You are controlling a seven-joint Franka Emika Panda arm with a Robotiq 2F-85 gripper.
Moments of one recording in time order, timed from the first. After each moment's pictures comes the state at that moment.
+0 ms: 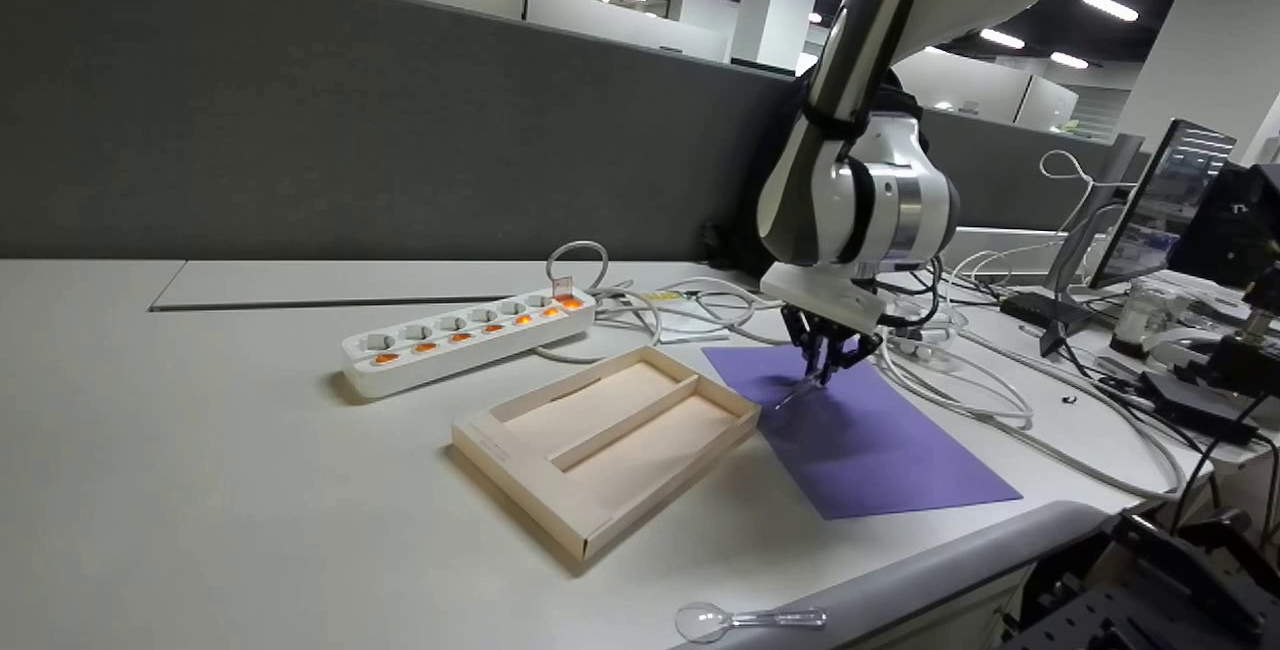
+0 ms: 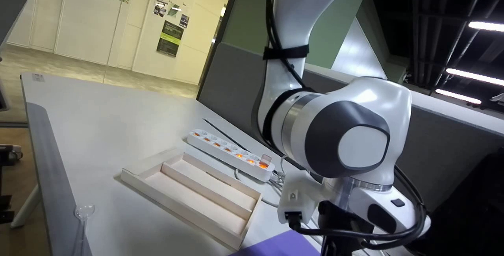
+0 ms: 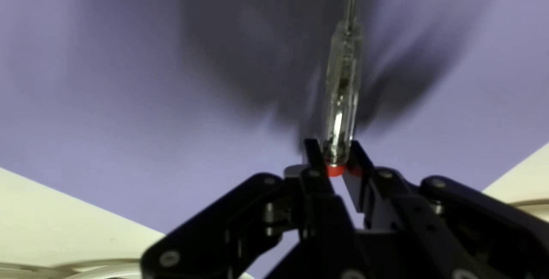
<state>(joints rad) 0.08 0.62 -0.37 -2.27 0.26 2.98 0.68</state>
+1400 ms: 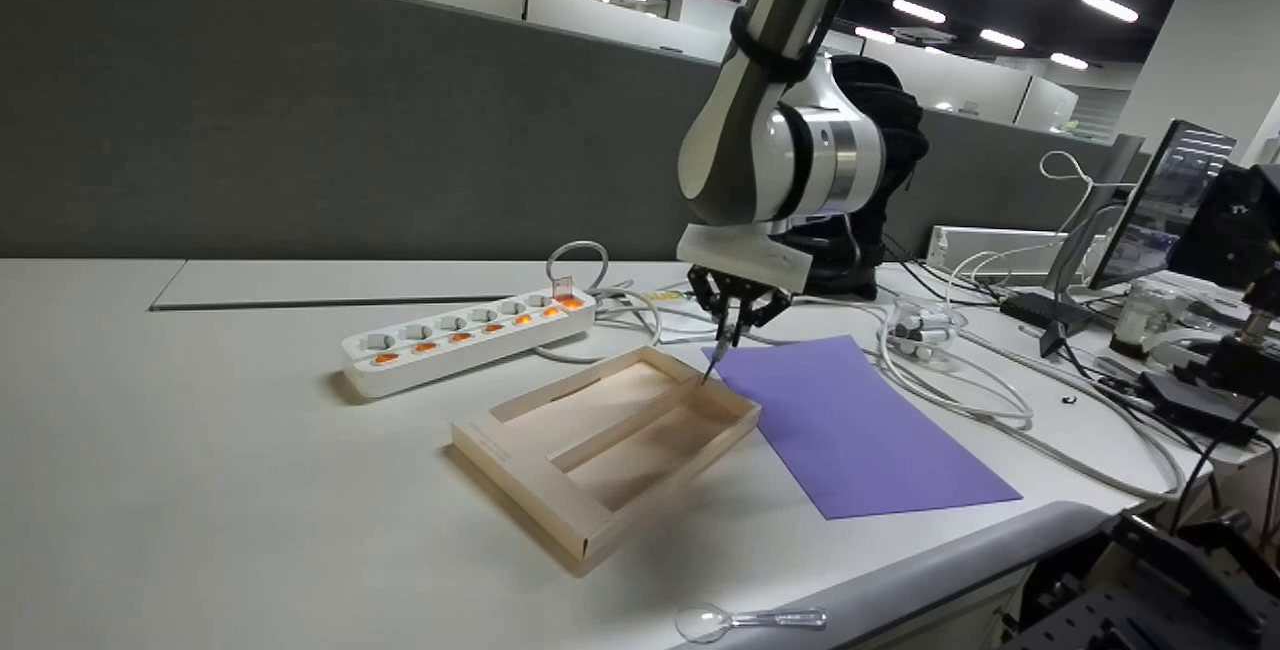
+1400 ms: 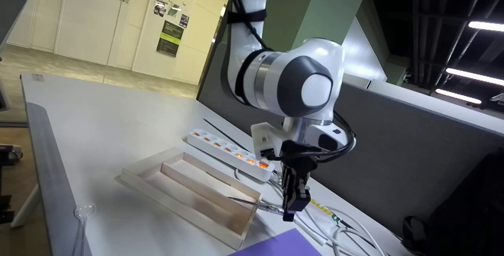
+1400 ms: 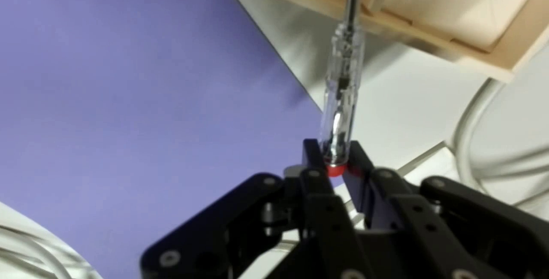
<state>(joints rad) 0.28 0.52 -0.37 -2.28 0.13 2.95 0.67</state>
